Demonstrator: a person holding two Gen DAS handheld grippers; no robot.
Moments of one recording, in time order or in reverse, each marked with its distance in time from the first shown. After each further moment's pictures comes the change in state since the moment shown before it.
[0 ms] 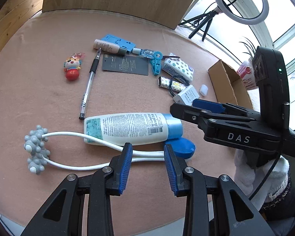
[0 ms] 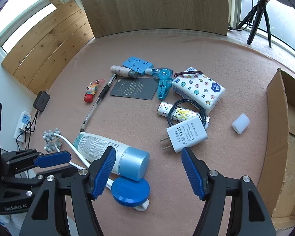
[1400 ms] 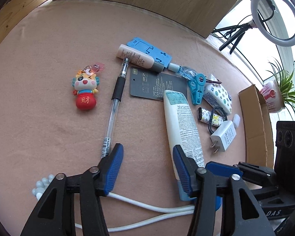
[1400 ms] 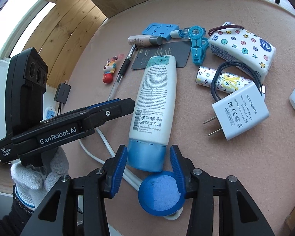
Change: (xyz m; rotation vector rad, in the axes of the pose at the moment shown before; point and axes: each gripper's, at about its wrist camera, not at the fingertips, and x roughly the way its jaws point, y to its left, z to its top) left arm 0.046 0.047 0.061 -0.110 0.003 0.080; right arm 0.041 -0.009 -0.004 0.124 0.155 0.297
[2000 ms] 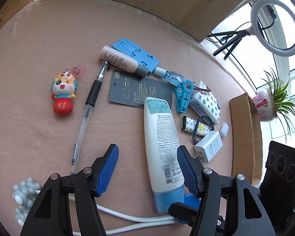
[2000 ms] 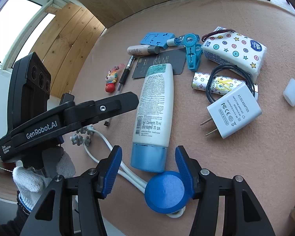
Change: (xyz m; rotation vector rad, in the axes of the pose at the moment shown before) left arm 0.011 -0.019 0.010 -0.060 0.015 -0.079; right arm -0.004 0.007 -0.003 0.007 -0.037 -0.005
